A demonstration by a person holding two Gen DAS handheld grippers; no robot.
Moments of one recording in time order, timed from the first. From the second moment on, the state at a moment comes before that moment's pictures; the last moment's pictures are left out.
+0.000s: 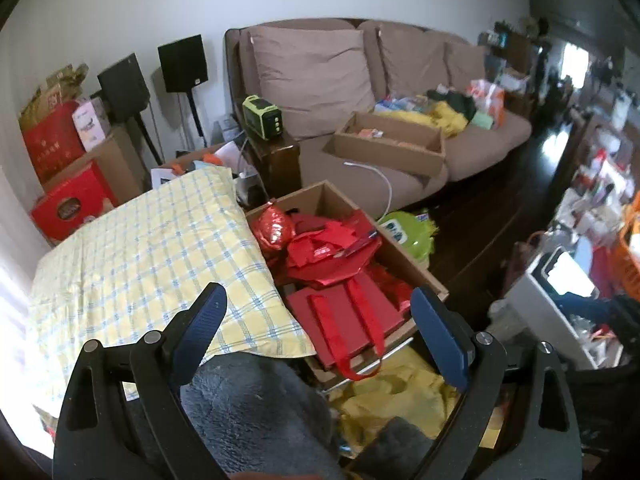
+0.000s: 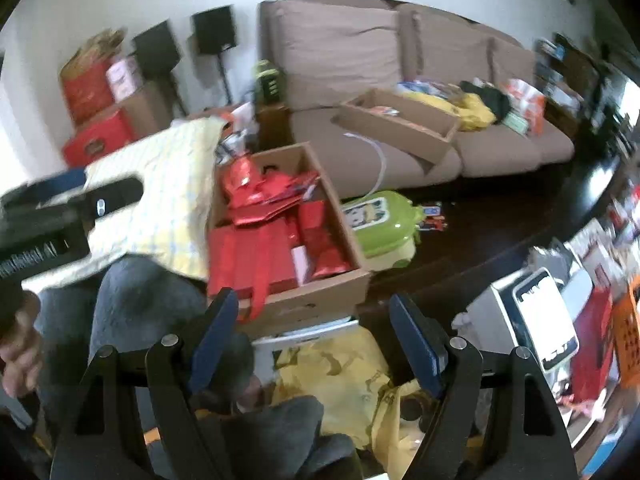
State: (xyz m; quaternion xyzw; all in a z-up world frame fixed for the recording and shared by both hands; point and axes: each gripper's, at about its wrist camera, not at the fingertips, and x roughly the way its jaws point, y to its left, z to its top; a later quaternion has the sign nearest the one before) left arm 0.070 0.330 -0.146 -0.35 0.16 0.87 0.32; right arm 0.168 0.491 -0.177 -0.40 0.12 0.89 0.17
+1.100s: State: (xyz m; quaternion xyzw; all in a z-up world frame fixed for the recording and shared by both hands) left arm 0.072 0.345 -0.163 -0.36 0.17 0.85 0.33; right arm 0.168 0.500 -0.184 -0.40 0.13 0.89 0.17
